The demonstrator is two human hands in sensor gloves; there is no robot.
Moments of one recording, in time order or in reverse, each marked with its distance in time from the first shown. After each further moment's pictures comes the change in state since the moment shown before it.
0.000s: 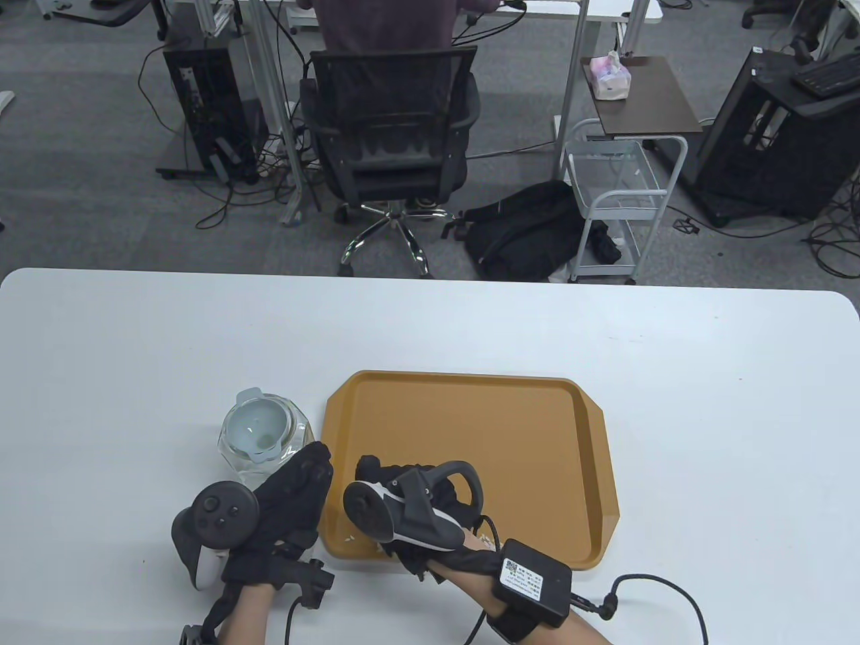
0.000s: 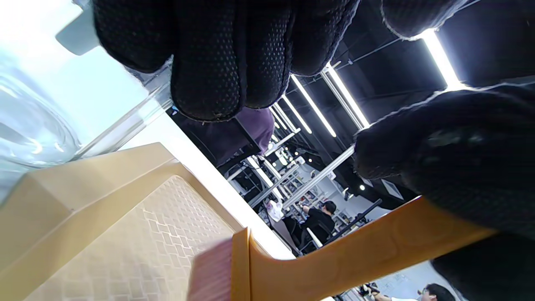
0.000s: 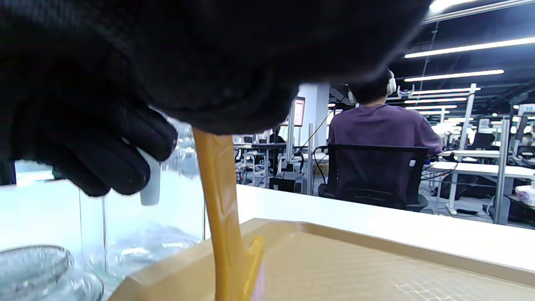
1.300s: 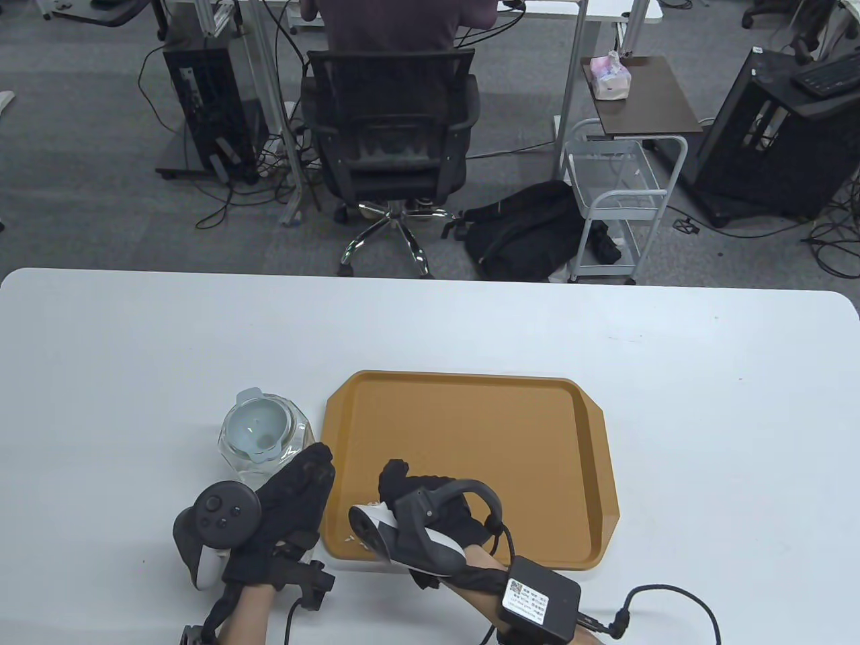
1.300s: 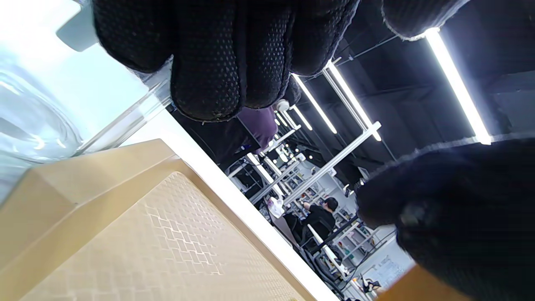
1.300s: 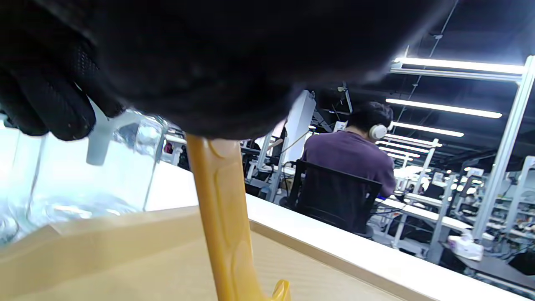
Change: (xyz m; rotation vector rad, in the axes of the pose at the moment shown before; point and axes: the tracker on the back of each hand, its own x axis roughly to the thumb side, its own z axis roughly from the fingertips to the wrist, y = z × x) left_hand 0.000 -0.002 0.000 -0.014 0.001 -0.006; right_hand 0.008 0.017 0.006 -0.038 0.017 0.245
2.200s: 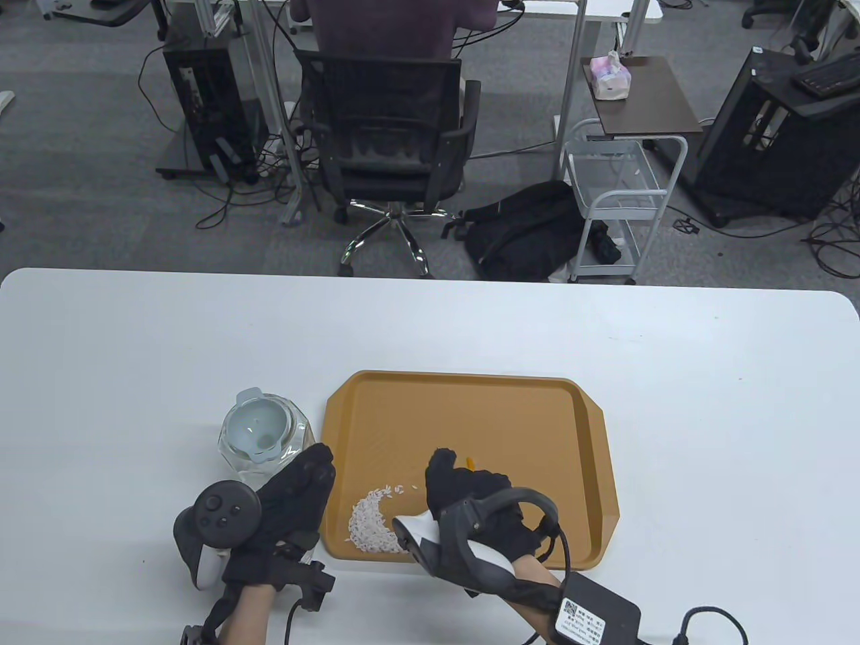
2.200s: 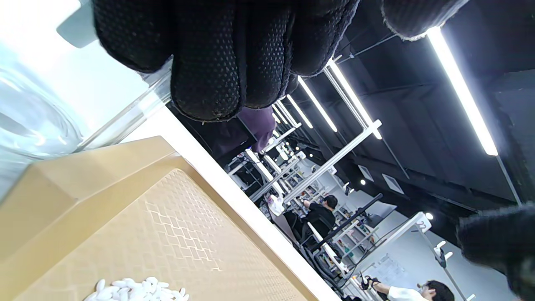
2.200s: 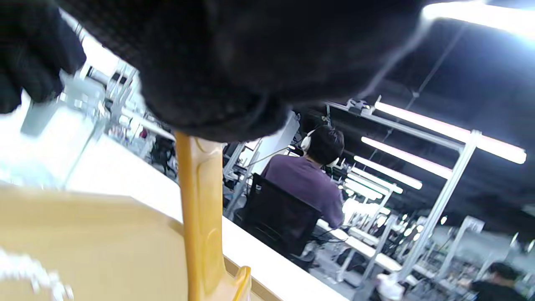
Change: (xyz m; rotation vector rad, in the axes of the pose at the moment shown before) left_hand 0.002 0.001 0.000 -0.009 0.001 0.001; right_hand -0.041 -0.027 0.046 -0.040 0.001 0.331
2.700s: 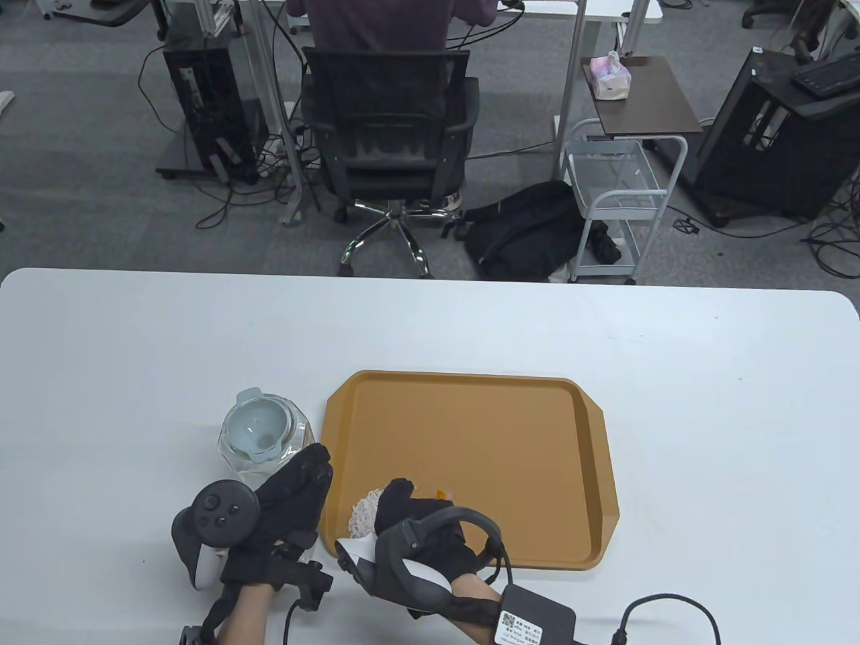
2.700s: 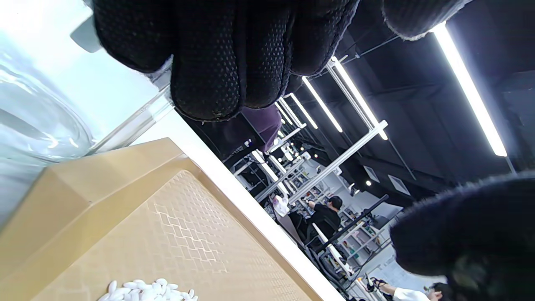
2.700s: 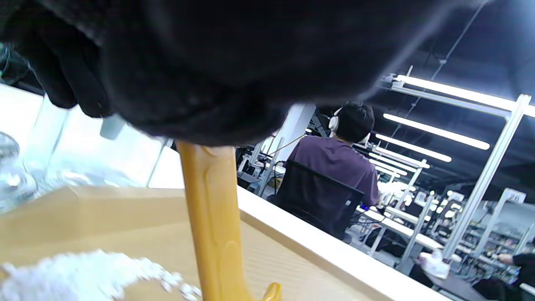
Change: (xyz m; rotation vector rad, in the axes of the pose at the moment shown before) left_hand -0.001 0.001 0.001 0.003 0.022 -0.001; right_hand 0.068 0.003 -0.023 0.054 -0.010 -0.182
